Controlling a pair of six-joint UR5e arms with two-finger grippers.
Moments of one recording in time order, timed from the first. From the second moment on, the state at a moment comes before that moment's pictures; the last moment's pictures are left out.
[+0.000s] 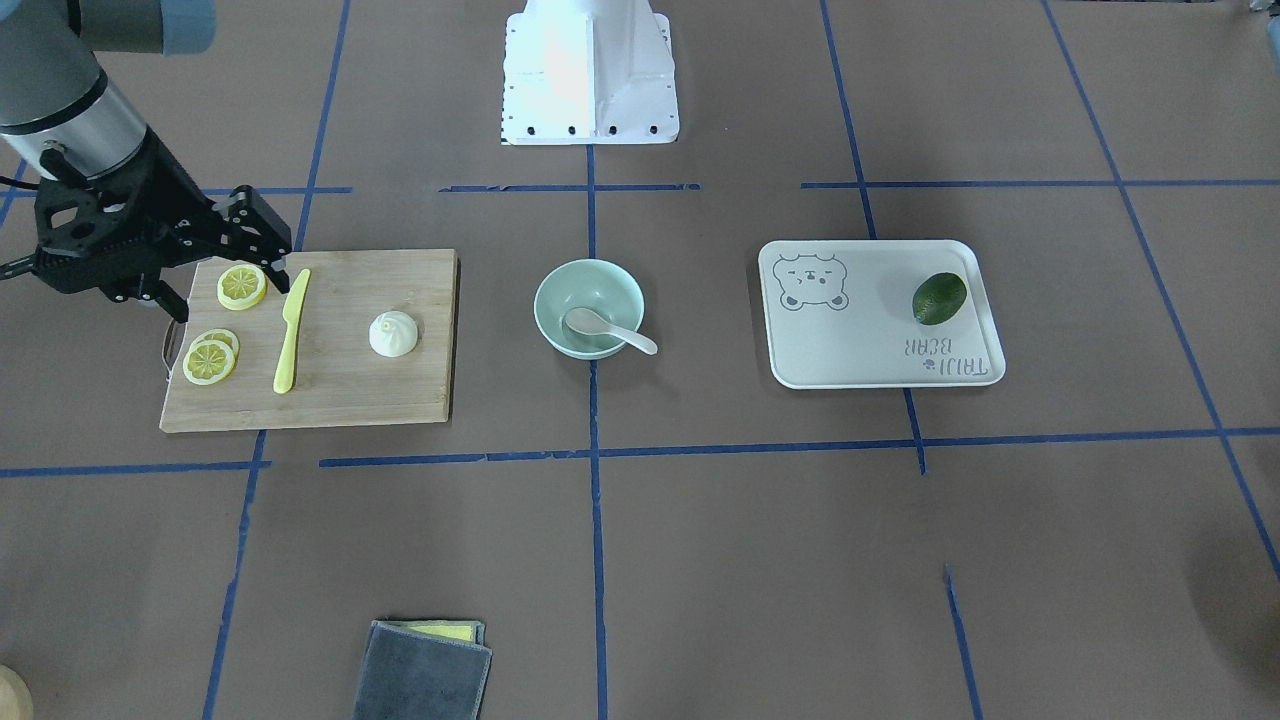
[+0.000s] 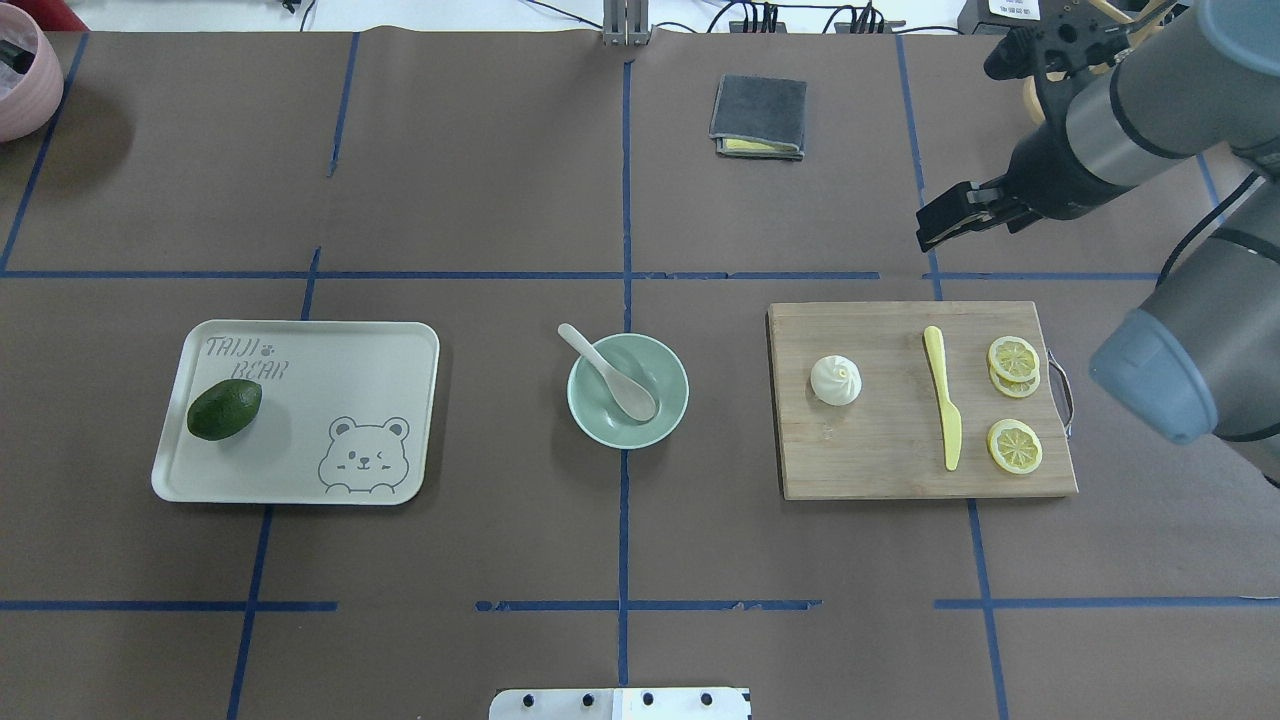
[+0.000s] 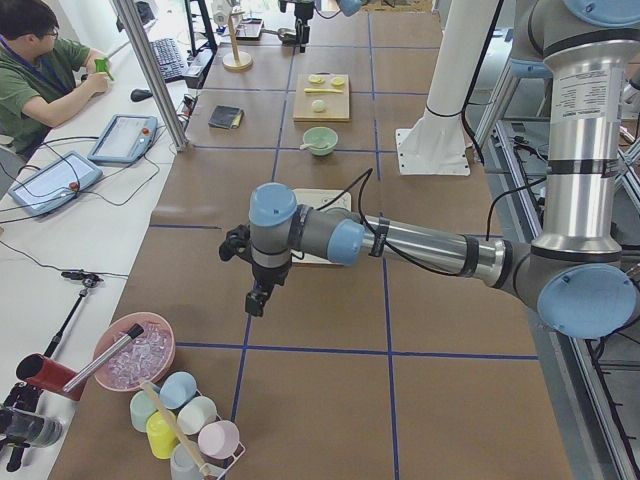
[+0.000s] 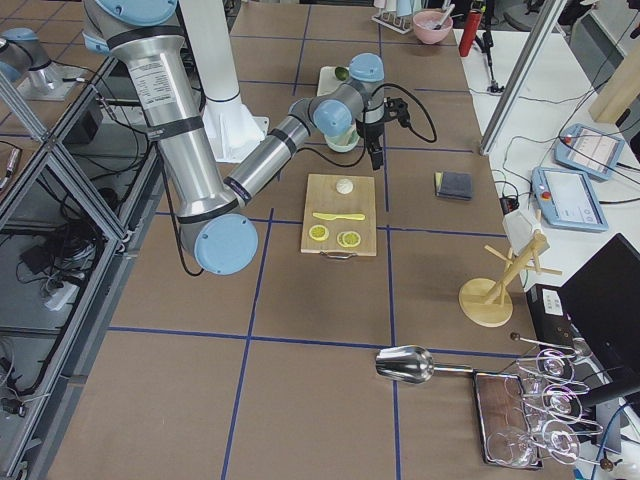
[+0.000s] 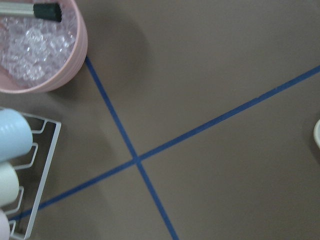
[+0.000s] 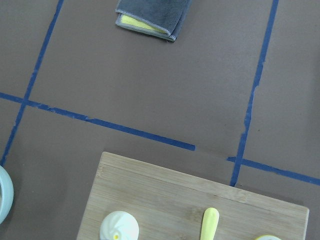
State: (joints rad) left arm -1.50 -1.49 -1.76 -1.66 -2.27 0.18; right arm 0.92 -1.22 2.02 -1.62 2.10 0.69
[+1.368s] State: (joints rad) left arm -1.52 -1.46 -1.72 -1.65 -2.33 0.17; right arm 0.57 -1.23 1.78 -1.34 1.77 0.94
